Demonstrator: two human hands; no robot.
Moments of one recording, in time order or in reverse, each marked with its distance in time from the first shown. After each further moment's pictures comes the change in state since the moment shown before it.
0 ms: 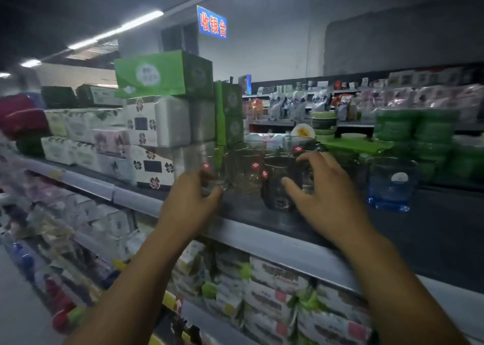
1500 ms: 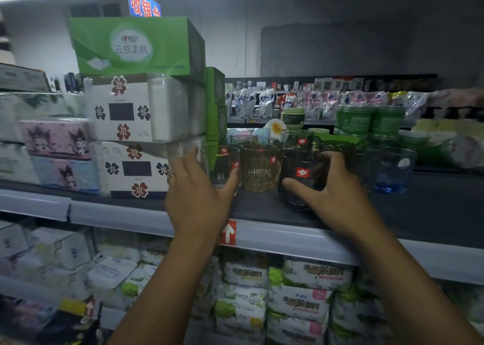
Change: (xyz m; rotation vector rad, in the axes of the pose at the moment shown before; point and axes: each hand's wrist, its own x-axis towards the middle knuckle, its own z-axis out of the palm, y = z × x) left_hand 0.040 -0.045 0.031 -0.097 0.259 0.121; right_hand -0.003 -0.035 0.053 -0.012 0.103 0.328
